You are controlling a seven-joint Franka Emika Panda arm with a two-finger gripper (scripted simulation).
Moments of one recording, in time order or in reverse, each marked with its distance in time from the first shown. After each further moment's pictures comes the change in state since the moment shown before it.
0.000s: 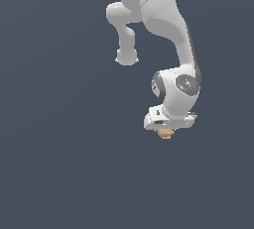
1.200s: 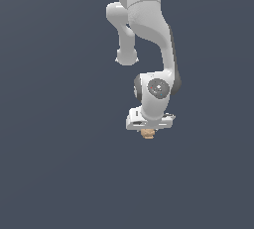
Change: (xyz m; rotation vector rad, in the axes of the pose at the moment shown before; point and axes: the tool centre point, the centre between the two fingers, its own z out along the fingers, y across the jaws) arm -0.015 0.075 0.026 0.000 -0.001 -0.001
